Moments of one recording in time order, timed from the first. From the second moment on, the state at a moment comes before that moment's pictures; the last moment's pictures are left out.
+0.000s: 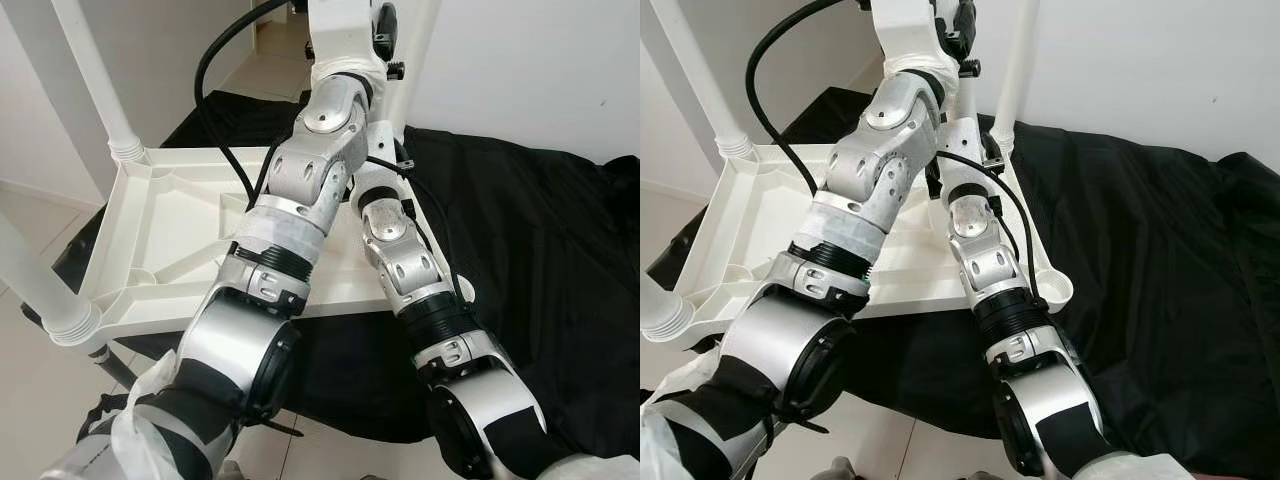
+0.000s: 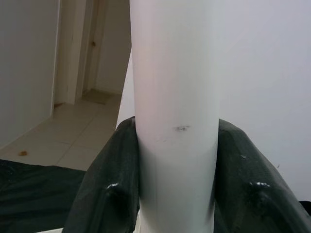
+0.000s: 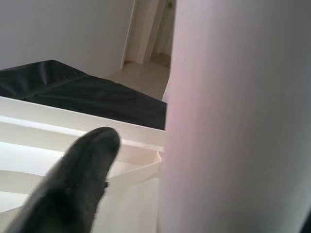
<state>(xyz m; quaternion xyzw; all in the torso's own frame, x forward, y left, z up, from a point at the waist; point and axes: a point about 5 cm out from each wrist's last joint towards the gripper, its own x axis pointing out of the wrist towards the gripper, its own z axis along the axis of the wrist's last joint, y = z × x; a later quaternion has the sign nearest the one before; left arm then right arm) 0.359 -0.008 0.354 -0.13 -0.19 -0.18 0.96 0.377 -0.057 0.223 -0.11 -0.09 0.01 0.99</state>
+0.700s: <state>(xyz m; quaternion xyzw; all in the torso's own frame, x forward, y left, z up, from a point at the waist) 0.347 -0.020 0.363 -0.12 -0.22 -0.20 0.95 0.383 -0.070 0.226 -0.08 -0.09 -0.03 0.99</state>
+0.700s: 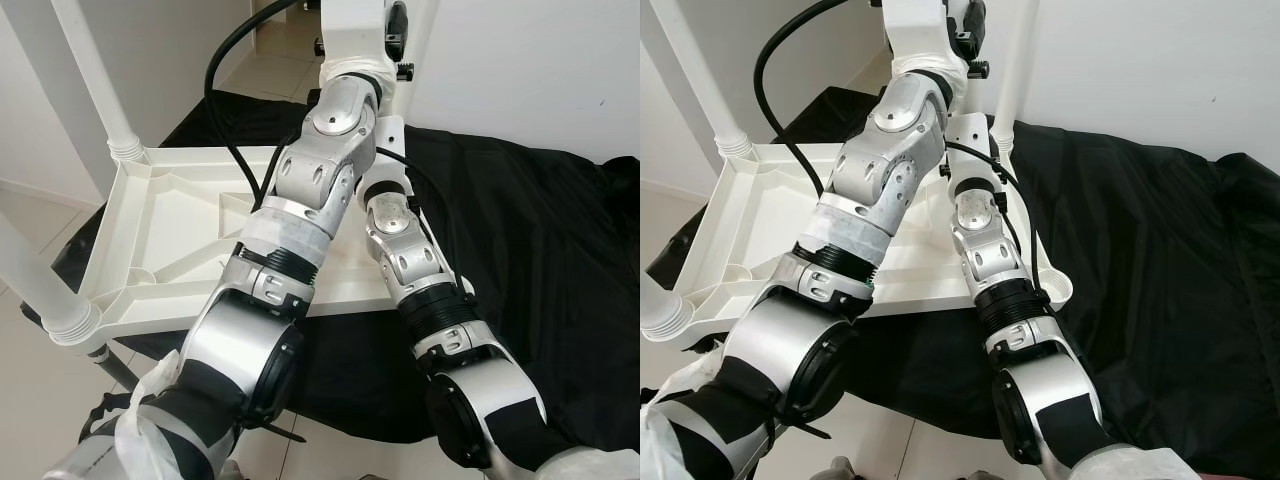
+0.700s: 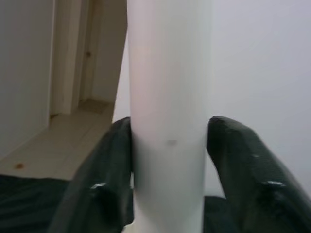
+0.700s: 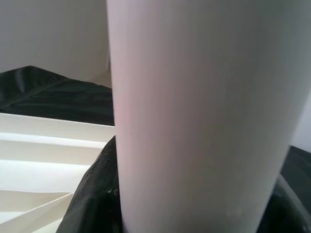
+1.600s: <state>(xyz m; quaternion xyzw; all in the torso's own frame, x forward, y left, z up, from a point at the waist) 0.326 -0.015 0.366 -0.21 -0.24 -0.25 0.92 0.385 -0.121 0.234 0.05 -0.11 -0.11 0.99</state>
